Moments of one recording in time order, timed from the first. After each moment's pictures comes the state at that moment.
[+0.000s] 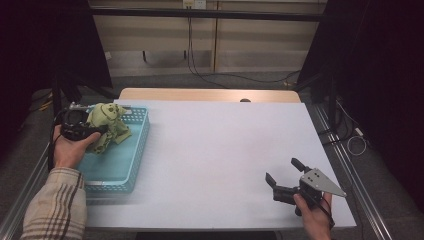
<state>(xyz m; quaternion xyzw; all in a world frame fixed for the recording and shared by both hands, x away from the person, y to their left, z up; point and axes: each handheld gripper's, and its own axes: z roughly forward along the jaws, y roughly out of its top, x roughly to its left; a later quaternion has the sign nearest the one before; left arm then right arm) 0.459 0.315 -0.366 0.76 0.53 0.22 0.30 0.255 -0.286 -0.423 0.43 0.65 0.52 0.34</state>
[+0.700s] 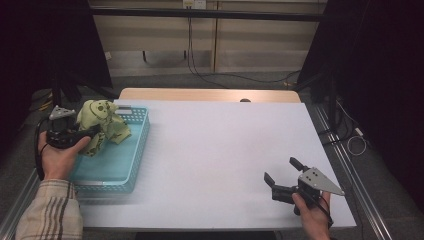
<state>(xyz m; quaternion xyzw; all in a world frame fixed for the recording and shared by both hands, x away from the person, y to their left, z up) 0.420 0.330 -0.351 0.73 0.52 0.26 0.37 0.258 -0.284 -0.423 0.42 0.66 0.53 0.34</state>
